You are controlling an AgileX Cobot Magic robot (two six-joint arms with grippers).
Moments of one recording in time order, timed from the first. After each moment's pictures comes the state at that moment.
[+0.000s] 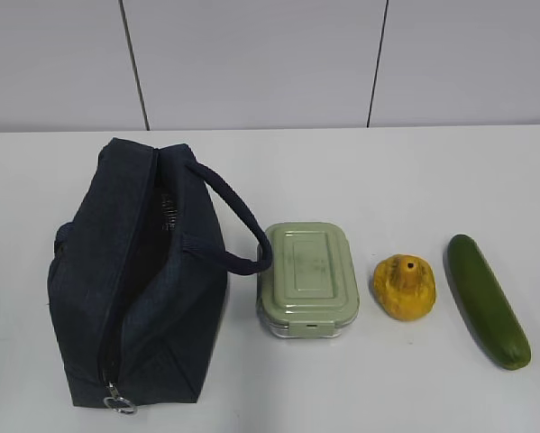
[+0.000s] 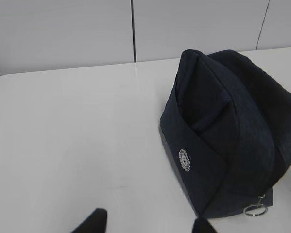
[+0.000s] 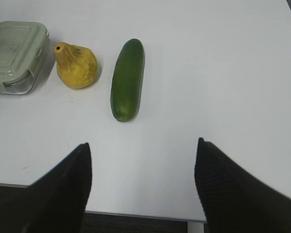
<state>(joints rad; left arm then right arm) -0.02 -0.01 -0.53 -0.11 1.12 0.14 0.11 -0.02 -0.50 -0.07 1.15 0.02</state>
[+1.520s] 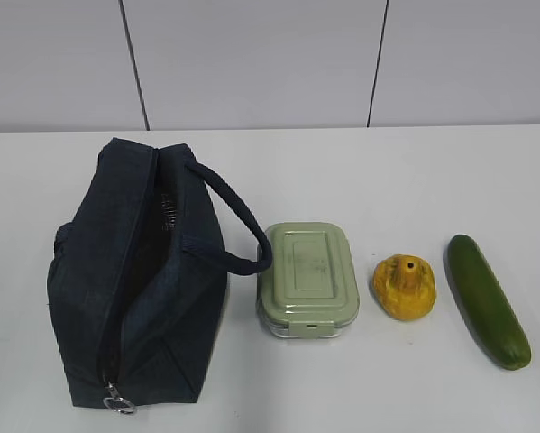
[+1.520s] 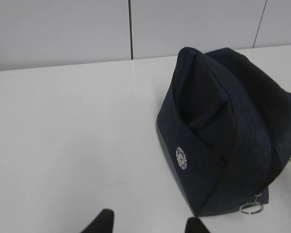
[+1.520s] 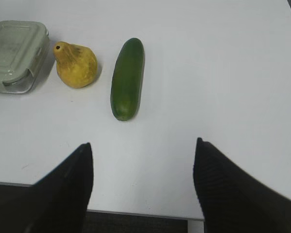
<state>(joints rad) -0.02 0.01 -0.54 -0.12 1.12 0.14 0.11 -0.01 -0.50 -0.07 1.15 0.02</state>
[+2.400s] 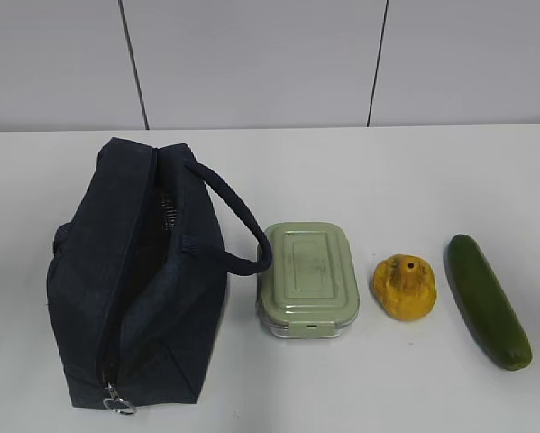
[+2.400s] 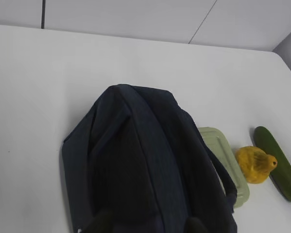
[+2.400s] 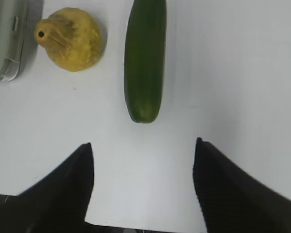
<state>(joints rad) -0.02 0.98 -0.86 -0.61 0.86 0.39 0.11 0.93 -0.72 0.00 0.90 0.05</state>
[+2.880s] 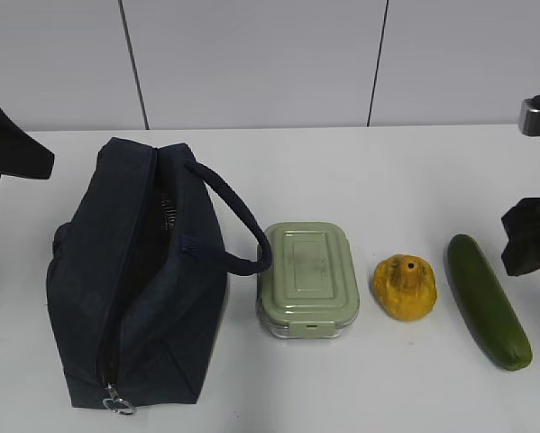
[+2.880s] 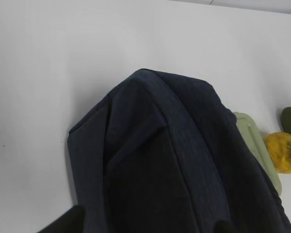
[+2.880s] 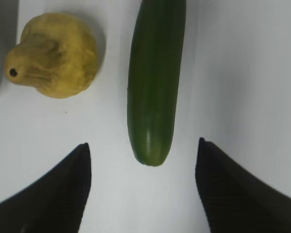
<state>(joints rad) -0.03 1.25 -0.95 -0.62 0.87 0.47 0.11 1.39 -0.92 0.03 0.86 0.01</state>
